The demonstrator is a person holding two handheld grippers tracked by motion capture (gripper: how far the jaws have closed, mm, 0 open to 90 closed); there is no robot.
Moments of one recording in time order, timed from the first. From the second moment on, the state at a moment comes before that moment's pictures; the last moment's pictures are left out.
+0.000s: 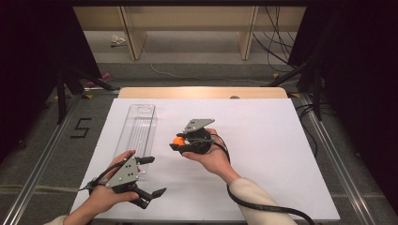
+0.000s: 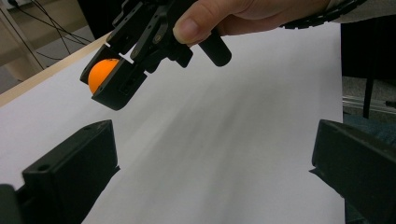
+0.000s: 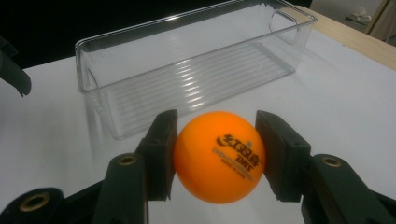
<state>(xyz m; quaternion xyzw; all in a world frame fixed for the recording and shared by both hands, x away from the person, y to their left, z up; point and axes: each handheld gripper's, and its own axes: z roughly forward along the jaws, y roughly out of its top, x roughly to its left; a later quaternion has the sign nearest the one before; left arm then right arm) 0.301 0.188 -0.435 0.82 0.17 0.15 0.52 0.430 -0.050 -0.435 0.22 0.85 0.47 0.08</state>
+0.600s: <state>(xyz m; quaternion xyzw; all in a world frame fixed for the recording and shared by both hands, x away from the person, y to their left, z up) 0.301 0.188 -0.435 0.82 0.17 0.15 0.52 0.434 -0.041 -0.434 0.22 0.85 0.47 0.08</state>
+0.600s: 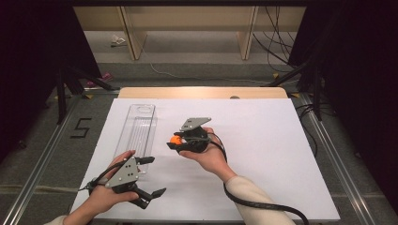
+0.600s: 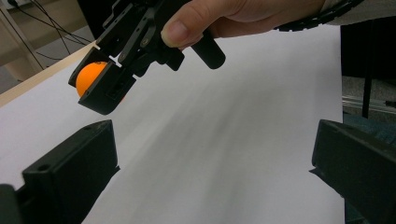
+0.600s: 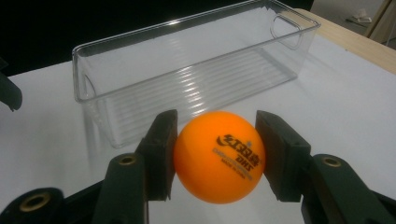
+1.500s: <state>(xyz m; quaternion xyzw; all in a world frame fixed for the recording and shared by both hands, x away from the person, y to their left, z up) 0.301 0.188 -0.435 0.82 0.17 0.15 0.52 0.441 -0.035 -0.431 0.22 0.85 0.48 0.09</state>
